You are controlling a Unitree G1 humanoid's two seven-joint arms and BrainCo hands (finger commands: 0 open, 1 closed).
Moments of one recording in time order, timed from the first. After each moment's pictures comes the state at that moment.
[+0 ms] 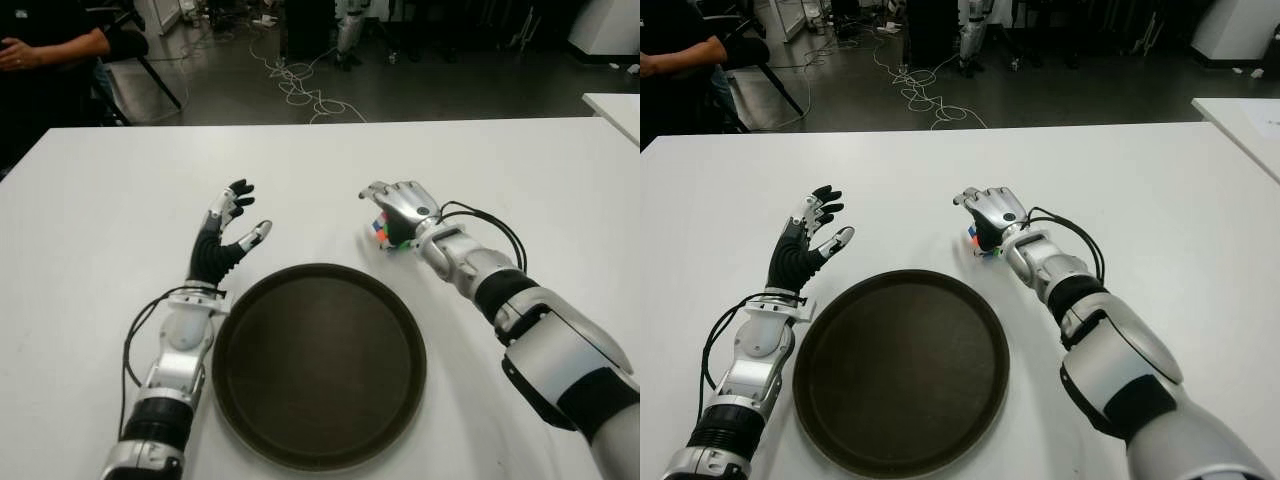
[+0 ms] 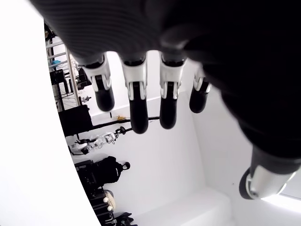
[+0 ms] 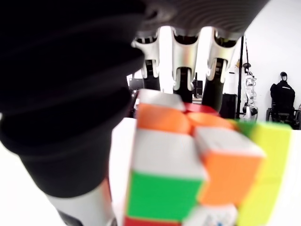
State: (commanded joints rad) left arm -0.24 0.09 0.00 0.48 0.11 -0.53 0.03; right arm -0.91 -0.19 0.67 1.24 -0.83 -0.29 -0.40
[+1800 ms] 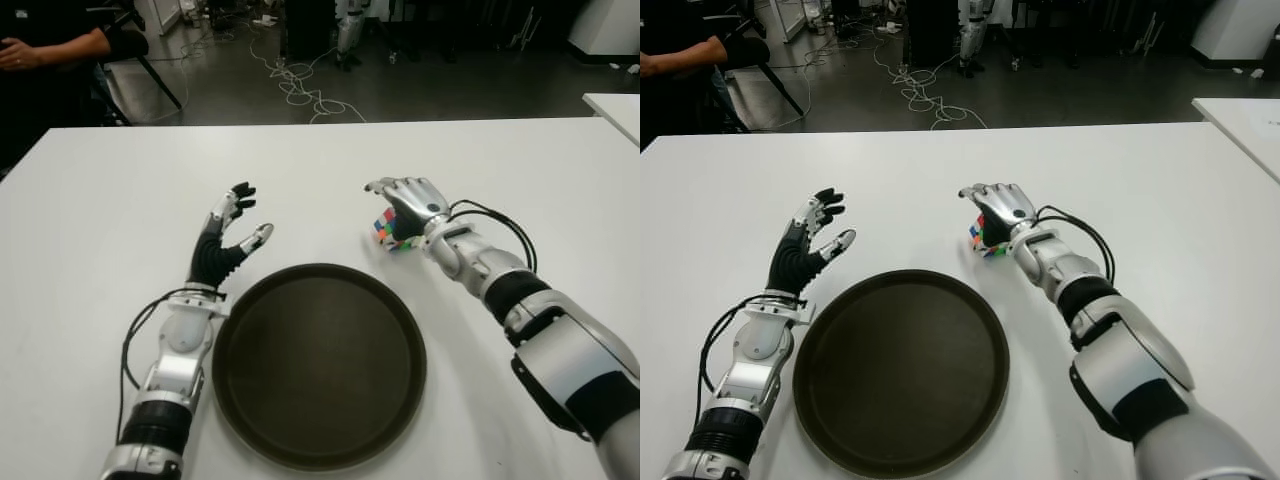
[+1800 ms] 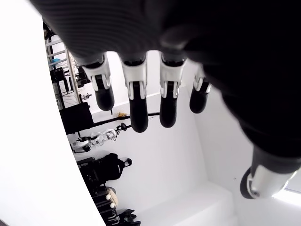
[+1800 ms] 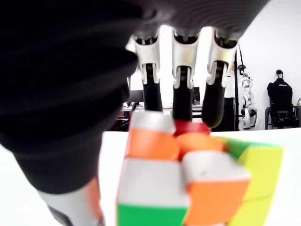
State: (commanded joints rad) left arm -0.23 0.09 0.00 0.46 0.13 -0.53 0.04; right arm -0.89 -0.25 0.60 1.18 -0.81 -0.34 -0.37
